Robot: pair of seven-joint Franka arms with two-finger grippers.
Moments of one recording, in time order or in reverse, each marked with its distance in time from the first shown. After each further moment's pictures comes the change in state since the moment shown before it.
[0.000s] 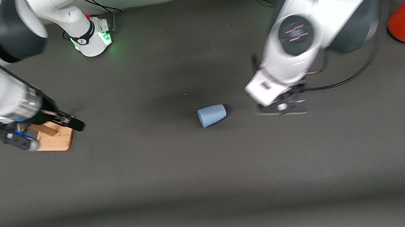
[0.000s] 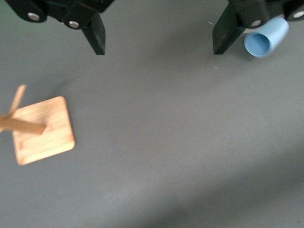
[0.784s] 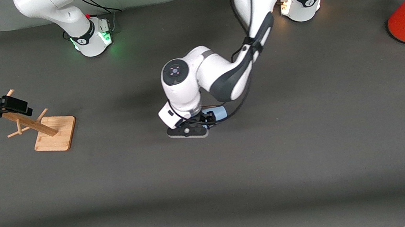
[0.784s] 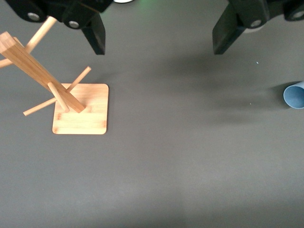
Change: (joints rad) left arm -0.263 0.461 0.000 0.322 0.098 0.298 -0.216; right arm 0.001 -0.109 -0.161 -0.031 -0.001 -0.099 -0.421
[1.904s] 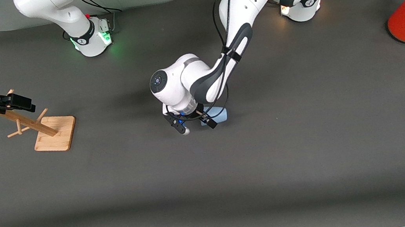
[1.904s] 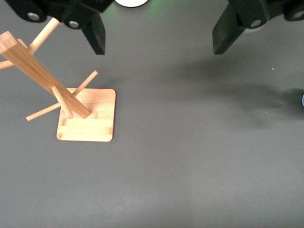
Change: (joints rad) left arm -0.053 0.105 0.013 0.002 0.158 -0.180 0.629; right arm 0.009 -0.016 -0.003 -0.075 -0.034 0.026 -0.017
